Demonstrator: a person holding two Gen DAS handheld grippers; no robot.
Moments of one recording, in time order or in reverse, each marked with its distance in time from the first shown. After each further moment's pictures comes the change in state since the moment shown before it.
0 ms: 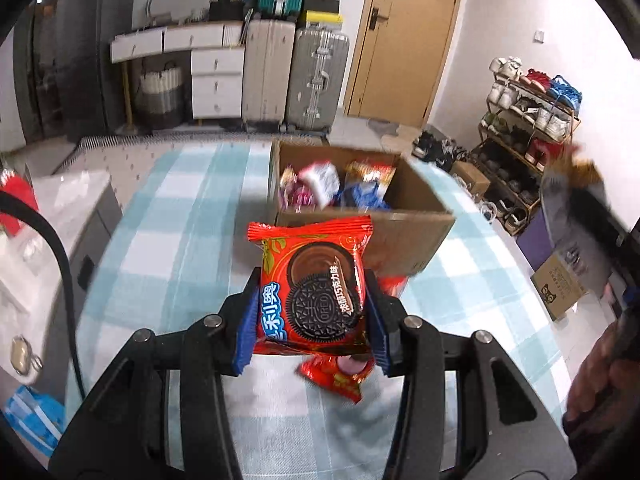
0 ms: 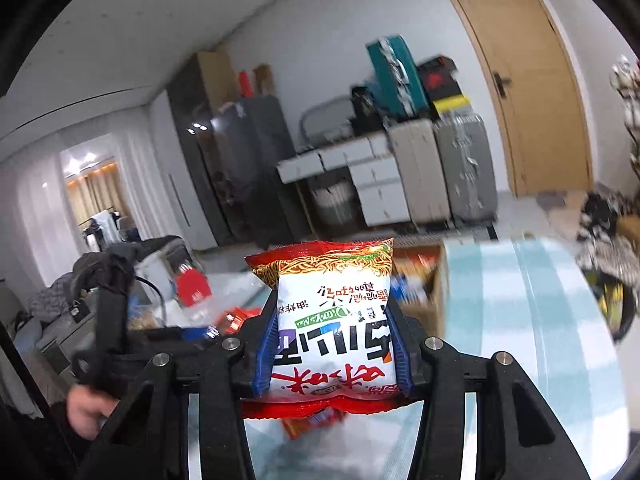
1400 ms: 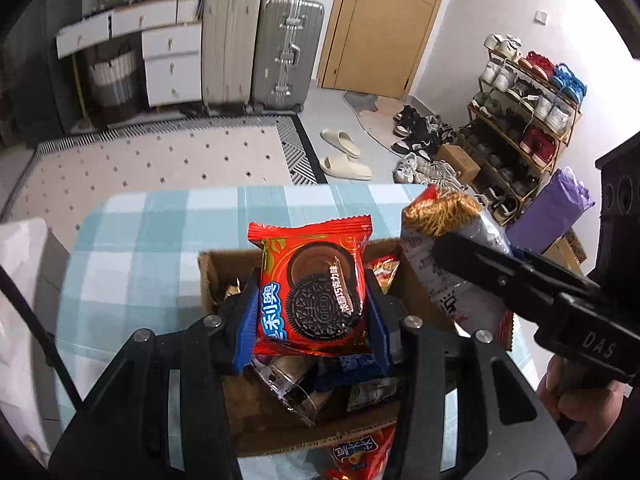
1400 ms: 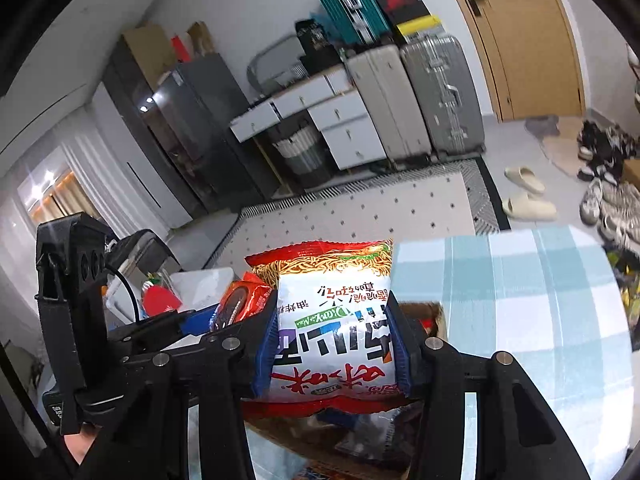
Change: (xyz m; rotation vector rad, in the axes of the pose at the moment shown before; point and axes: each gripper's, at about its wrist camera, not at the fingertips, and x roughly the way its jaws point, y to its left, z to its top) left arm 0.166 -0.028 0.173 0.023 0.173 -0.098; right arm 0.207 -0.097 0.120 0.204 0.301 -0.076
